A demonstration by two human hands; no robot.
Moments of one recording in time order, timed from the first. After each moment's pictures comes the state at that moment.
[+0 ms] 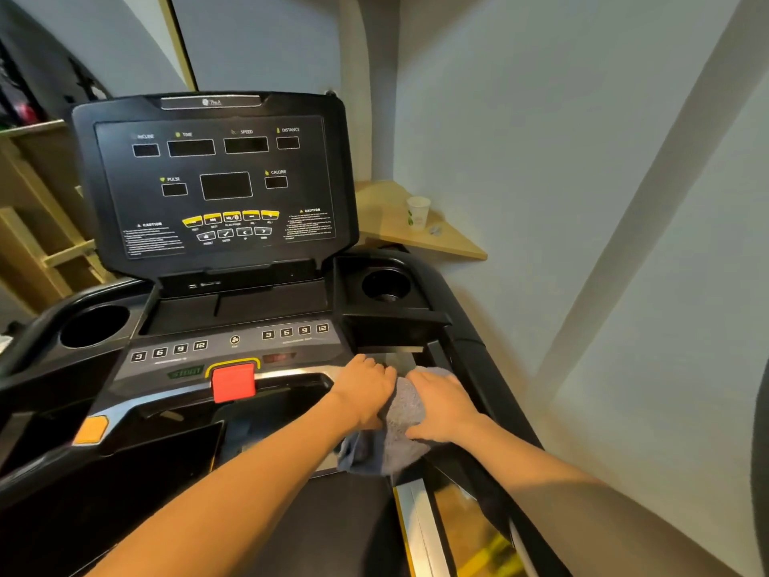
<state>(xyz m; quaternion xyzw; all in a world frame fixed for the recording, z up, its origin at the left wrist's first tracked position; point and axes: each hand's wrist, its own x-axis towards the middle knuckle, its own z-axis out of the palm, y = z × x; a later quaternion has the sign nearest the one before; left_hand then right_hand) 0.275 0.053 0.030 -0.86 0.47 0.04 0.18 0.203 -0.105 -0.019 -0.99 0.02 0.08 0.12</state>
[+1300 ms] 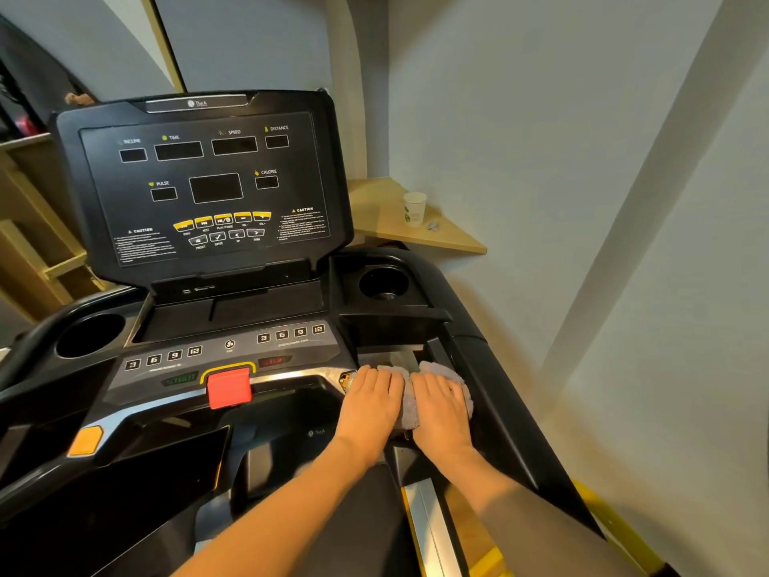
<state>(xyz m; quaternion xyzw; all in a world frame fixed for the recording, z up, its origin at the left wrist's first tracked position) 0.242 0.053 -0.016 -0.91 0.40 -0.05 0.08 0.187 -0.070 -0.040 -0.98 0.14 -0.05 0.14</state>
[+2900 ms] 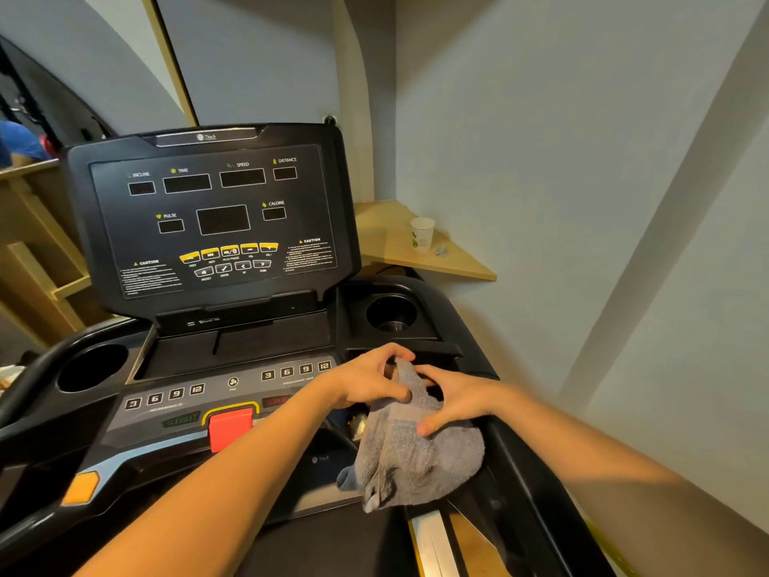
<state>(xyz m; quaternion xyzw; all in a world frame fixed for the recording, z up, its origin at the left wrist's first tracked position) 0.342 0.043 0.071 -0.79 0.30 0.37 -0.38 0.257 -0.154 0.046 -0.89 0.00 0.27 0.38</state>
